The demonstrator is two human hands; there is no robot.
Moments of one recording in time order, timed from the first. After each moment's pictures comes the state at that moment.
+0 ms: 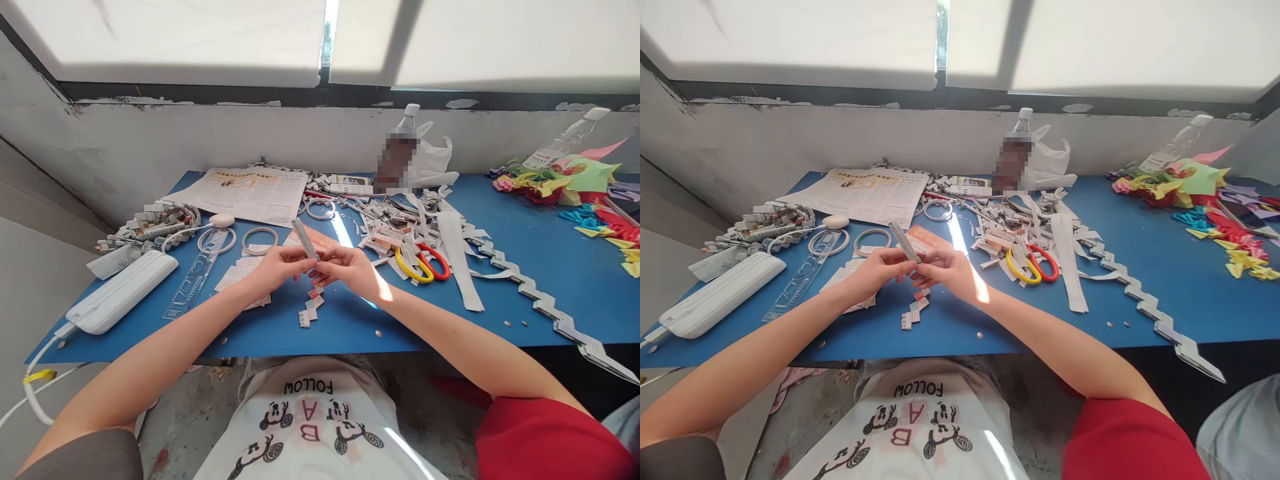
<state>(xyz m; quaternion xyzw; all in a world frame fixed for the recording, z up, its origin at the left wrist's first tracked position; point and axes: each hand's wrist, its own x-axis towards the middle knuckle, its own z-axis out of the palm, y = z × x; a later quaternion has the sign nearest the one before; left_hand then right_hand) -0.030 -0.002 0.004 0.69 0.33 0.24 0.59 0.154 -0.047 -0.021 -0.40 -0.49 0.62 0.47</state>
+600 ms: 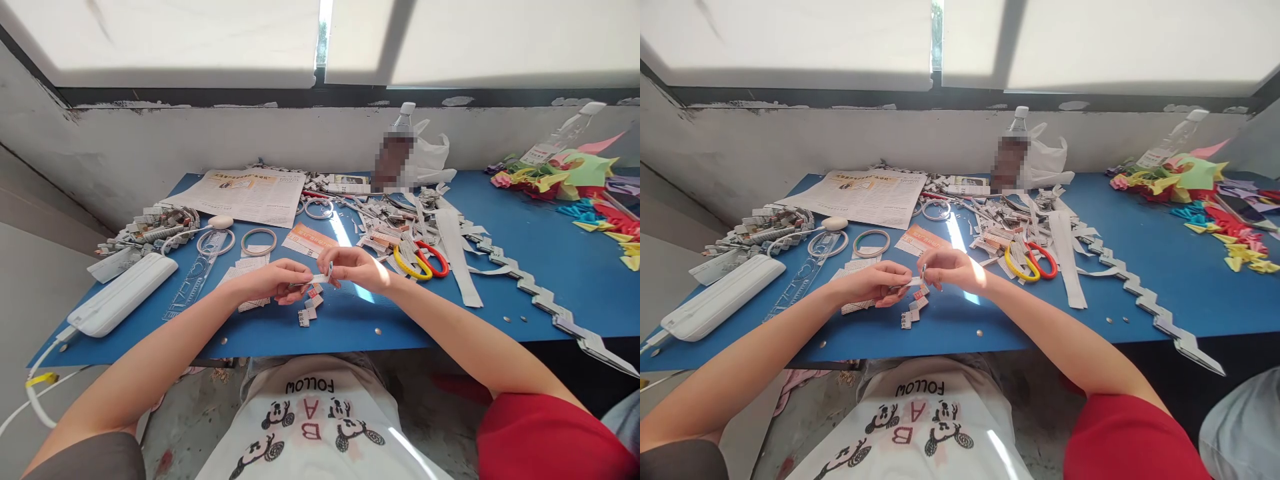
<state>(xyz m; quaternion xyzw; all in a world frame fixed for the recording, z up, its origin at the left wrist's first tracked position) -0.039 0.000 0.012 0.61 0.29 0.02 0.74 0.175 -0.041 -0.013 -0.27 -0.62 0.61 0.42</state>
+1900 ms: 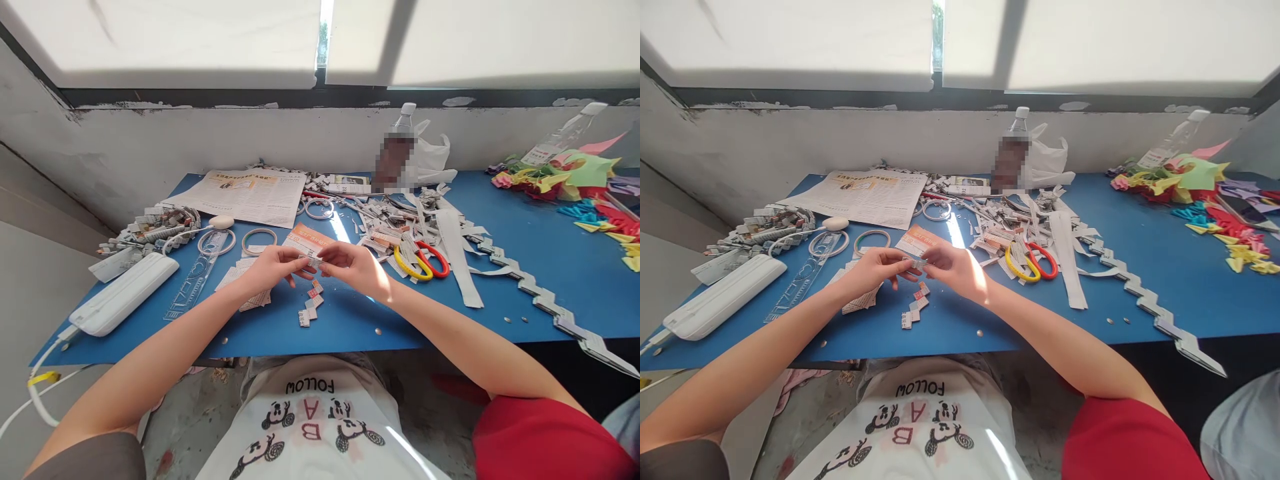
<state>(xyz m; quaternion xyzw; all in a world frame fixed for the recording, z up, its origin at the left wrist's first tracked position) -0.036 0.004 0.003 0.69 0.35 0.20 0.60 0.167 -0.048 -0.022 -0.46 -0.62 0.44 0.46</state>
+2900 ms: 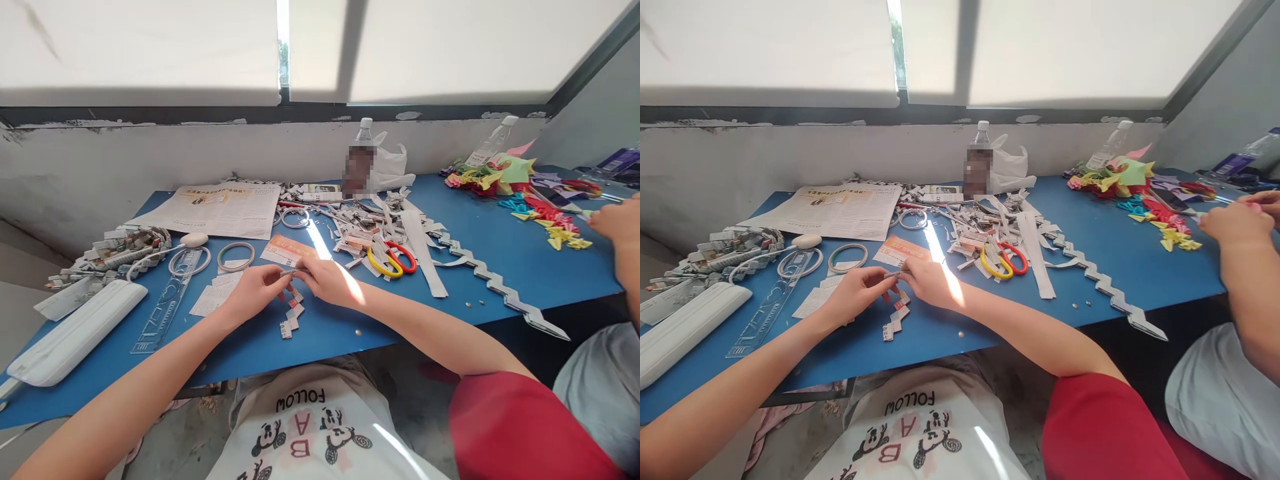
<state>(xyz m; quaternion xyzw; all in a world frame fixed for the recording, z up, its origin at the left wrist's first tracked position) -0.026 -0.011 0.008 0.77 0.40 0.22 0.45 0.158 -0.045 -0.014 -0.55 -0.77 0.18 0.27</state>
